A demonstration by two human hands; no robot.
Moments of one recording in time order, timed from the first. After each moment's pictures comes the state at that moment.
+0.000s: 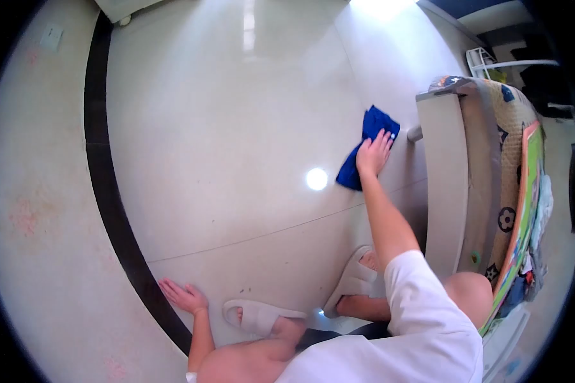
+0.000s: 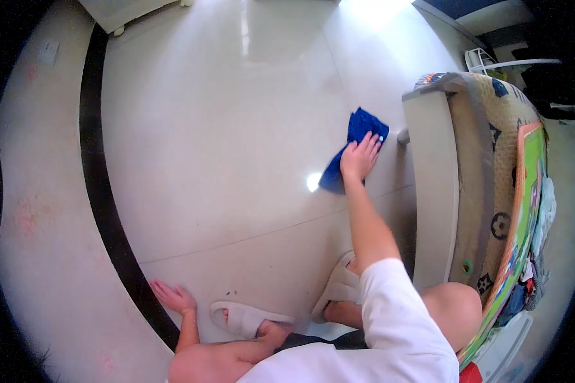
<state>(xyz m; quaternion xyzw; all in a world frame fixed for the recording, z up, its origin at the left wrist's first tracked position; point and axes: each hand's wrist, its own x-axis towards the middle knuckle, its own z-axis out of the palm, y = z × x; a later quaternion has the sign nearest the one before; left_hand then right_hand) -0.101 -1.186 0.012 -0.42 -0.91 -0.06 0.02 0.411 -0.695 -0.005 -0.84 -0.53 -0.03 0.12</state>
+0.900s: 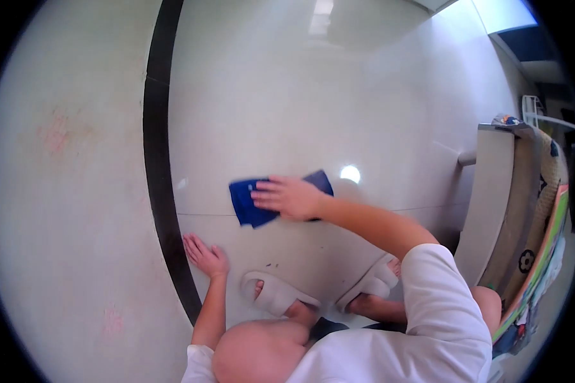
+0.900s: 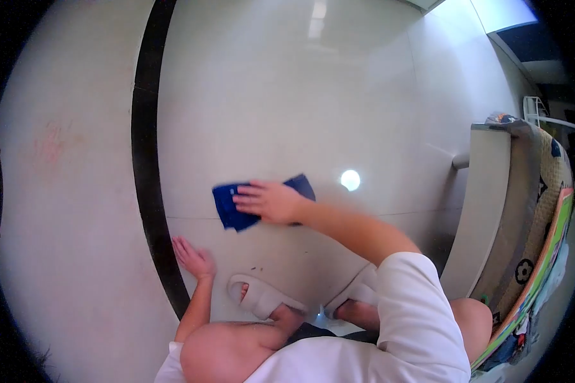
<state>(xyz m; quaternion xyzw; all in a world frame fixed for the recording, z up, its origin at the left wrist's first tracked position) -0.099 -1.176 0.022 -0.39 -0.92 -0.05 -0.02 0.110 -0.828 0.049 0.07 -0.96 0.27 -0.01</state>
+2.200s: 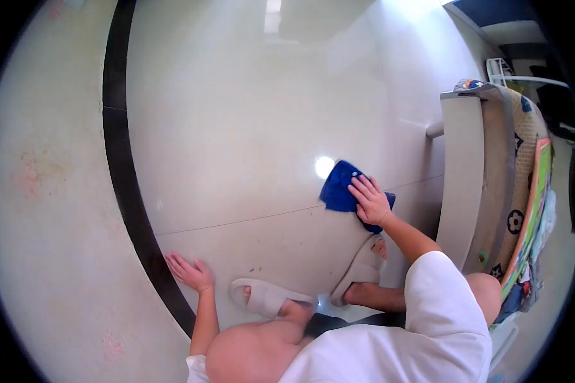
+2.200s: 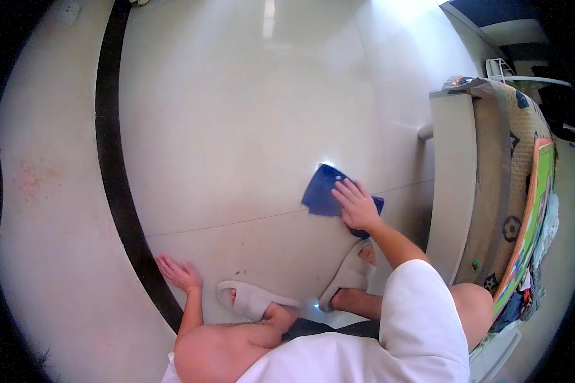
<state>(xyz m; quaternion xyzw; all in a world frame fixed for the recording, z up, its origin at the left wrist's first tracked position) -0.100 -1.179 0.017 -0.41 -0.91 -0.09 0.01 0.414 -0.854 0.071 -0.36 -0.92 0.16 -0.05</state>
